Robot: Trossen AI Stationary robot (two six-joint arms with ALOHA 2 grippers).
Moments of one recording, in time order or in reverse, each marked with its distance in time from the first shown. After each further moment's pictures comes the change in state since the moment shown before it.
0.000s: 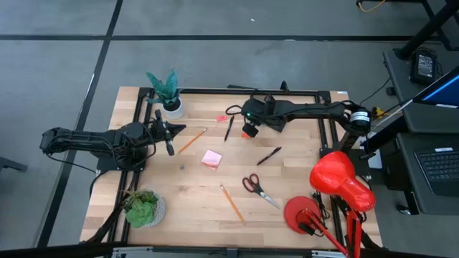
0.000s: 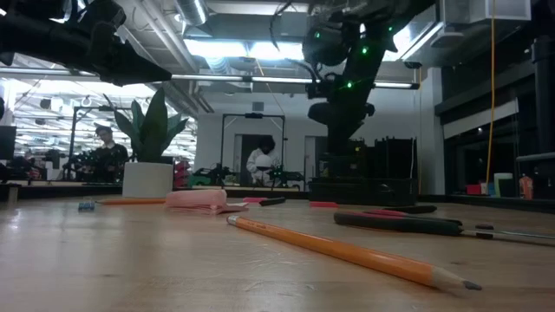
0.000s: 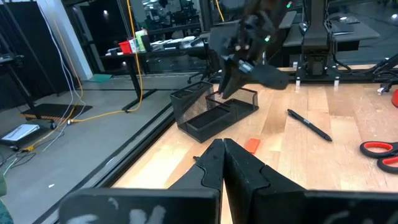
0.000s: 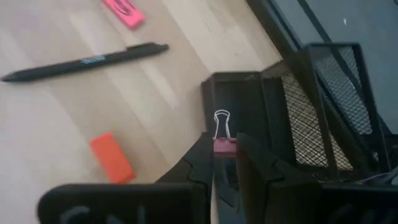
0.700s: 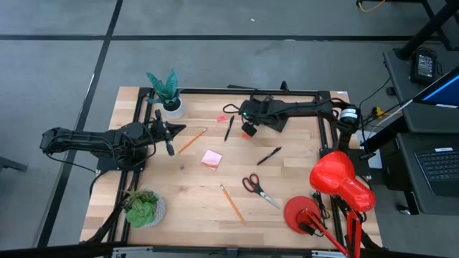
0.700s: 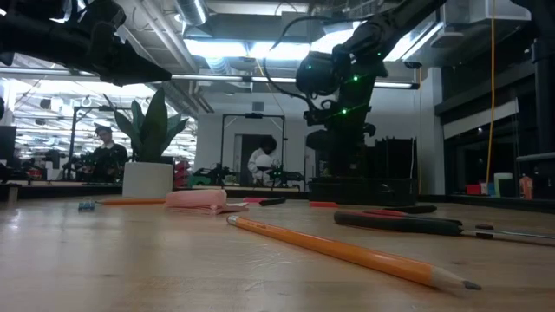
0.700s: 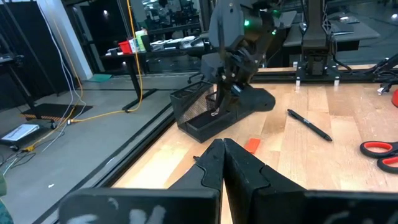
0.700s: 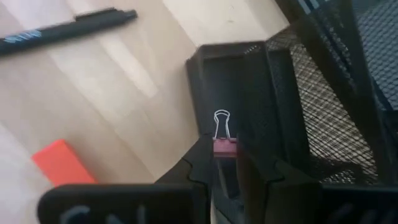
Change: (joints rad) left arm 0.000 0.000 0.000 0.000 0.000 0.000; right arm -0.047 0.112 -0.001 0.018 0.002 0.046
